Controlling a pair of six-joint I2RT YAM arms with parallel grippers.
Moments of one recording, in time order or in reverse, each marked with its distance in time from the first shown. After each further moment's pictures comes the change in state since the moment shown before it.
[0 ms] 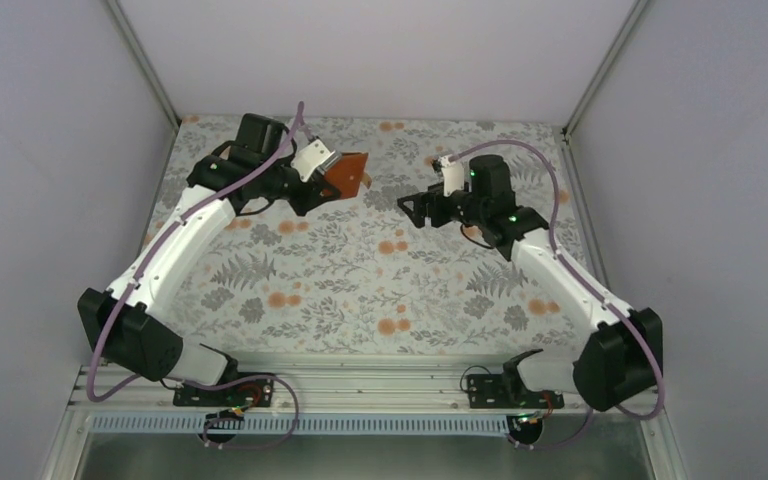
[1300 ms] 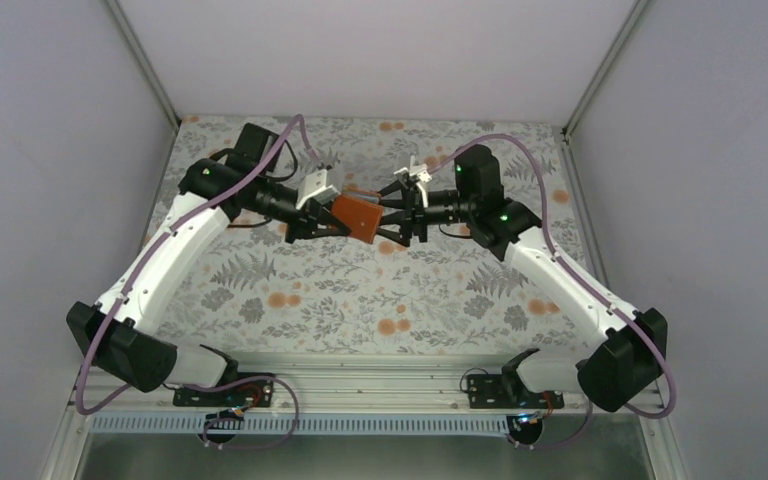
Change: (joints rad) left arm -0.029 -0.050 0.035 -0.248 0.425 0.359; right arm 0.134 -0.023 0.112 0.077 -0.605 -0.212
